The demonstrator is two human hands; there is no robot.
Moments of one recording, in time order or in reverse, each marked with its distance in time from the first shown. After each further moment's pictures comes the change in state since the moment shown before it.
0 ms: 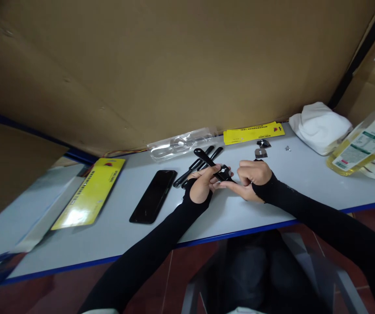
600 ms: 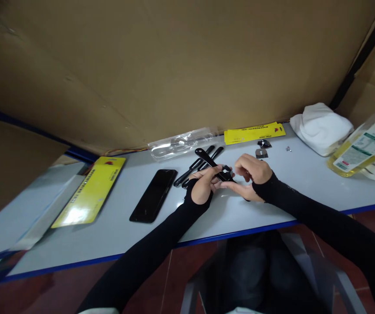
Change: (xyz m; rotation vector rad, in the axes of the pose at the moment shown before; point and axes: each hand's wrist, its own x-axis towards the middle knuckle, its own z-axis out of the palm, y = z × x) left_hand -0.002 -0.001 0.000 0.000 -0.012 0.020; right_hand 0.003 -0.003 -0.004 -0.025 -0.020 0.036
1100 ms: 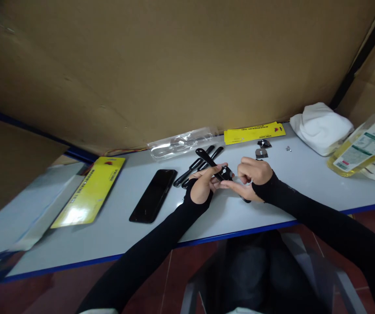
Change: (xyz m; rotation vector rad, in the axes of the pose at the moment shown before) left_hand 0.001 0.000 -0.002 0.015 -0.009 -0.034; right_hand -0.004 0.005 0.001 -0.024 -0.061 0.011
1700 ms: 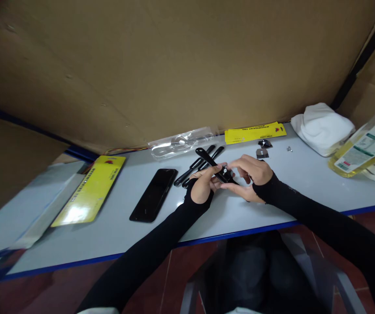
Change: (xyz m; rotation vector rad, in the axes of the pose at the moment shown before) left_hand 0.001 -0.002 0.000 -0.023 0.014 -0.001; right_hand 0.002 -0.007 0.001 -0.007 0.028 0.002
